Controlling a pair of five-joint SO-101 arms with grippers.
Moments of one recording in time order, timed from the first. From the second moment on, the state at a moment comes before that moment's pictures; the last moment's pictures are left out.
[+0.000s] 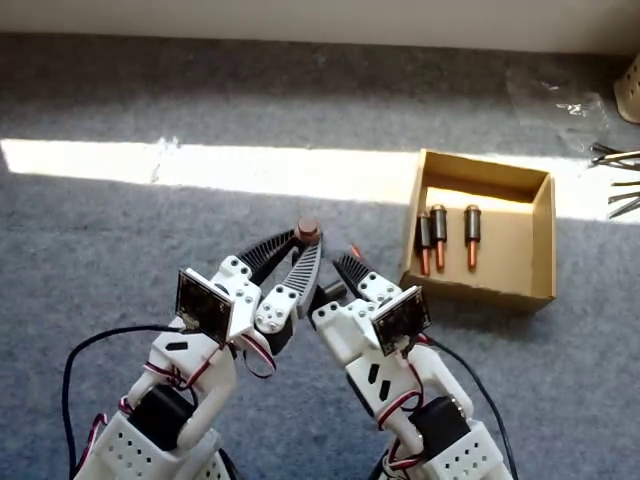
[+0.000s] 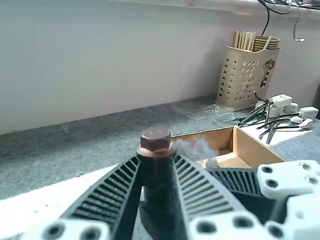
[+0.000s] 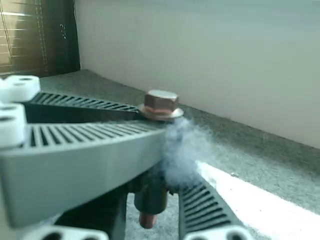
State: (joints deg) left arm 28.0 -96.4 86.0 20.8 9.7; right arm -36.2 -104.1 95.9 16.0 5.1
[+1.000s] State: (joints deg) left arm 24.0 -96.7 79.5 20.8 9.3; right arm -36.2 -104.1 95.9 16.7 5.1
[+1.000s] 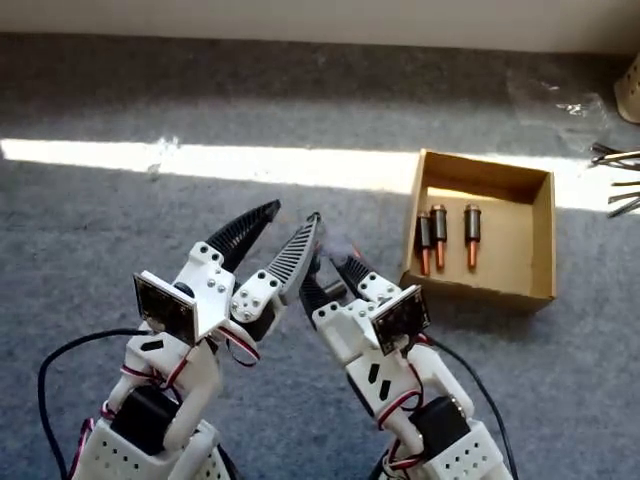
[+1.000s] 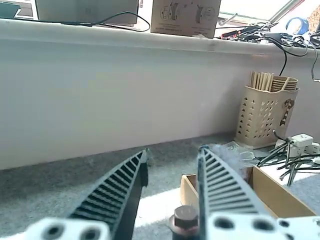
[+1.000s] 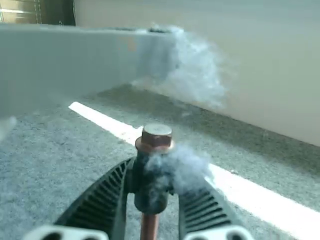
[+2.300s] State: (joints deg) left arm -1.6 -96.9 94.0 24.6 9.3; right arm -13.0 -104.2 80.0 48.7 9.2
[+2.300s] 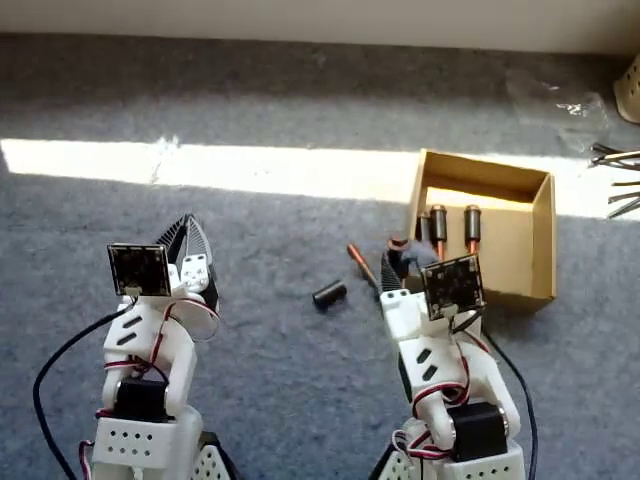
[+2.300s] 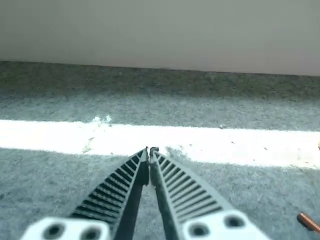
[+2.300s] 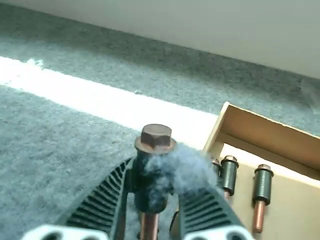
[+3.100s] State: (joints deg) left arm -5.3 -96.8 95.8 23.4 9.3; right arm 5.3 -44.0 43.4 49.7 9.5
